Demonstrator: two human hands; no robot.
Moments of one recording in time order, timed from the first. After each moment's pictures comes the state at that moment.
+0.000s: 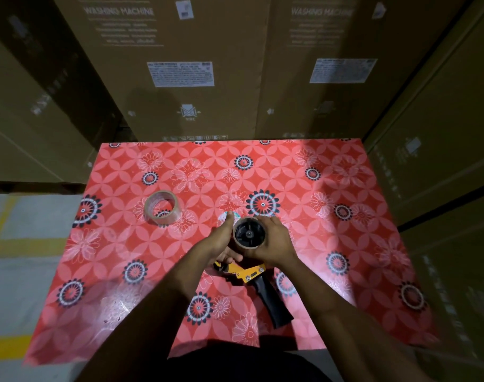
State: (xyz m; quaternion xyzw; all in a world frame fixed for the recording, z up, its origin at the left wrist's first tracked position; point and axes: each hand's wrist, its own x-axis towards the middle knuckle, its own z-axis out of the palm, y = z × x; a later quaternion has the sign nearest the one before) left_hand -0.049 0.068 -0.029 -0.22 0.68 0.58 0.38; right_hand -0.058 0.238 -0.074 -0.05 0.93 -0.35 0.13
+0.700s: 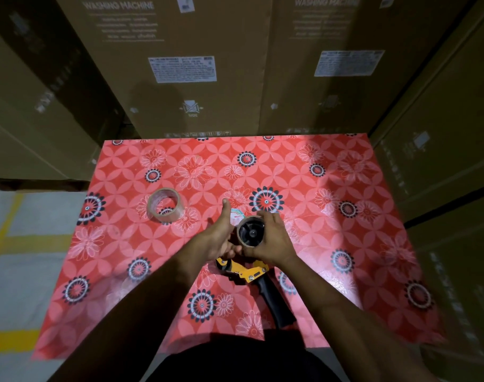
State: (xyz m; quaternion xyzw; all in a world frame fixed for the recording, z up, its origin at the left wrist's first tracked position) left_hand -0.063 0.064 -0.019 -0.26 0.61 0.61 0.42; right_hand -0.056 0.229 -0.068 -0.05 0.92 -0.36 0.16
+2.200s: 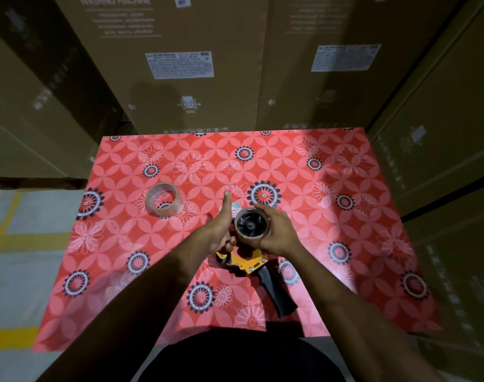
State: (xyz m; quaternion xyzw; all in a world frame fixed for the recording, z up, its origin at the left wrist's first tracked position) left_hand -0.056 0.072 -0.014 -0.26 0.63 0.60 0.41; right_hand -0.057 0.243 -0.068 -0.05 0.92 -0.36 0.14
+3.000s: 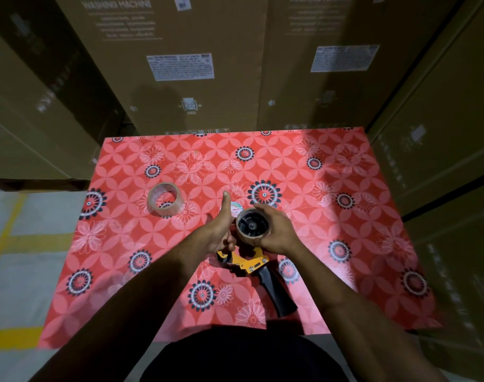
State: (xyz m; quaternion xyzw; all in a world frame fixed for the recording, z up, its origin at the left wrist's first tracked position) left_hand -0.053 0.071 -0.018 -0.27 0.64 0.60 0.41; right_hand -0.054 0.244 -0.060 -0.05 0.90 -0.39 0.16
